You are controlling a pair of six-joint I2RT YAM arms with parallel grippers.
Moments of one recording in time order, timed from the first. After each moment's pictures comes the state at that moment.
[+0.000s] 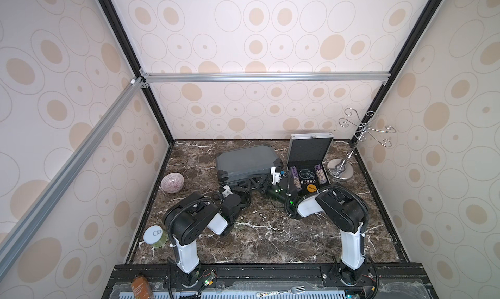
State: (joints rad) left arm -0.67 1.81 0.43 1.27 -0.26 -1.87; right arm 0.69 2.01 0.83 1.08 -0.26 1.31
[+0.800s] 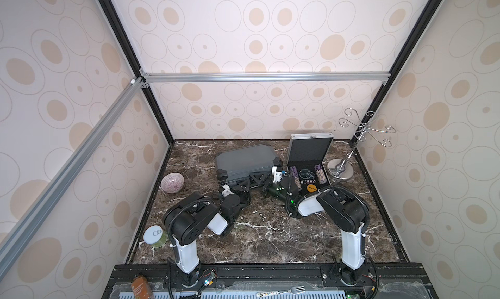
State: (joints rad) left arm -0.67 1.81 0.43 1.31 -0.28 -1.86; right arm 0.68 1.99 0.84 1.09 -0.27 1.41
